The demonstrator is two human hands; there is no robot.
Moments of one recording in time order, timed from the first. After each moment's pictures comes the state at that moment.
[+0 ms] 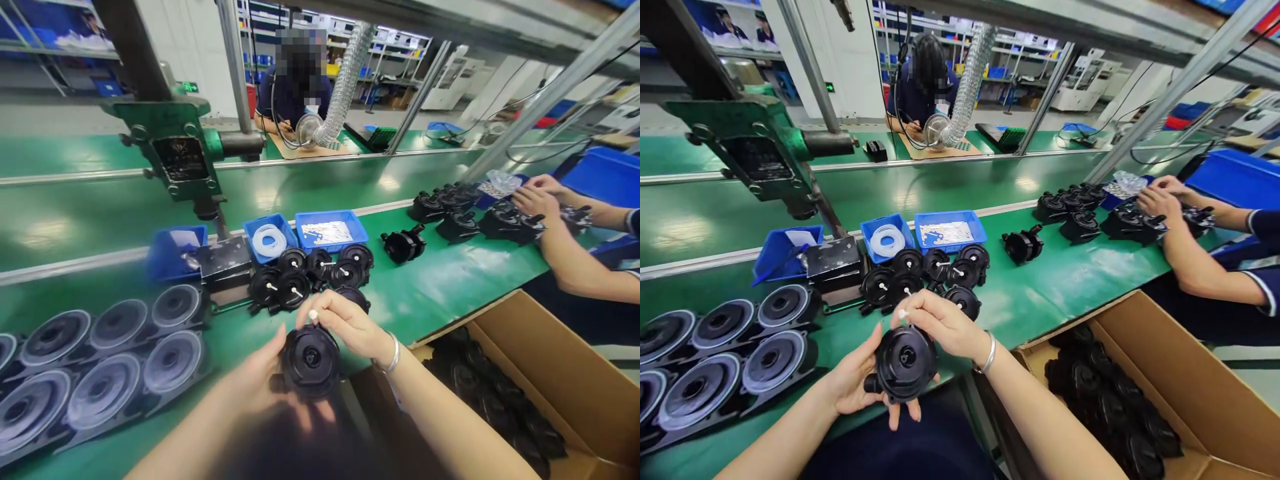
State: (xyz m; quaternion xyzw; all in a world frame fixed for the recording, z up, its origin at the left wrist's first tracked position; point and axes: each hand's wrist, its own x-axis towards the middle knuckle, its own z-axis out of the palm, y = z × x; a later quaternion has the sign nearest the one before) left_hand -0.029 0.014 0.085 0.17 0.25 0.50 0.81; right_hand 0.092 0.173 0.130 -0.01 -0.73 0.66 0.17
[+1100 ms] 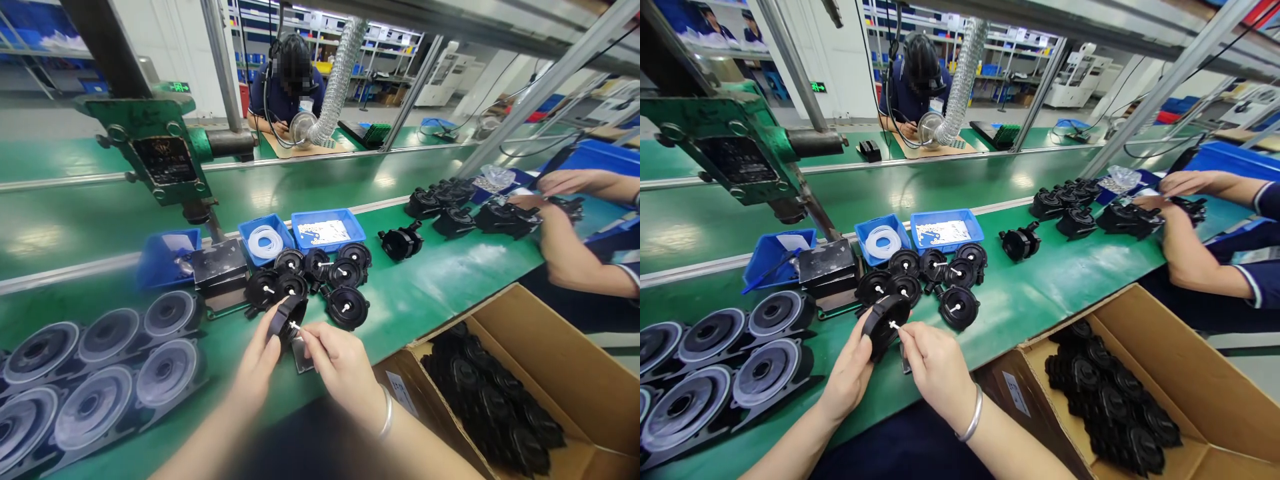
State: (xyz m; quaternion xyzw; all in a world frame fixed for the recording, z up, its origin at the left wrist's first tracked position) left_hand -0.024 0.012 0.067 0.29 0.50 0.70 0.41; right_hand 0.105 0.115 0.104 -0.22 -0.87 0.36 0.26
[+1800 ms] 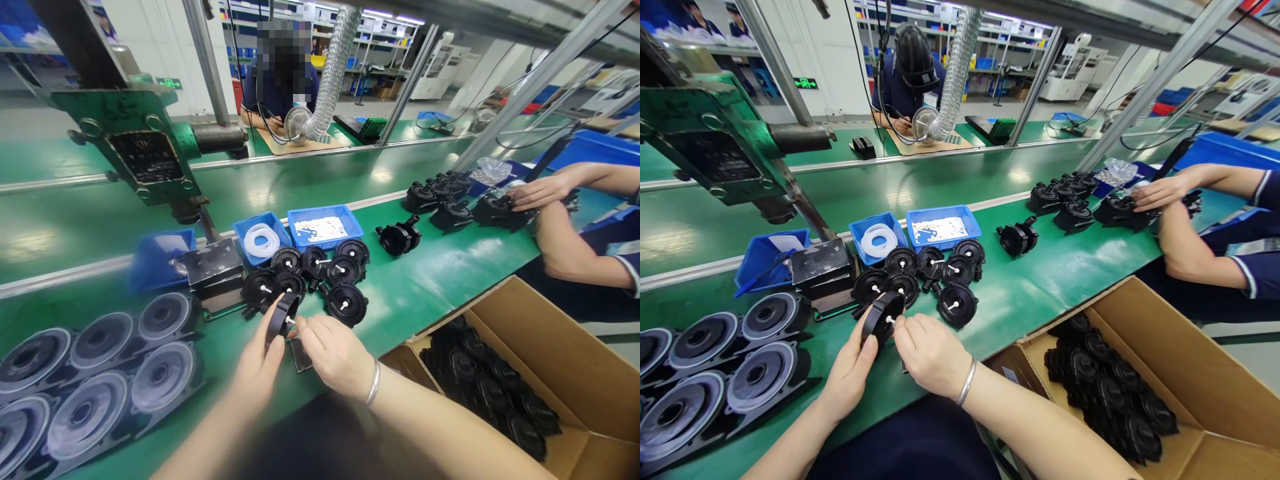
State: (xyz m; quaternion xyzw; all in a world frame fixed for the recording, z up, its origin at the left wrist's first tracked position) left_hand -0.028 0.014 0.078 0.37 0.62 0.60 0.34; right_hand 0.096 0.136 0.099 -0.01 -0.96 -0.02 0.28
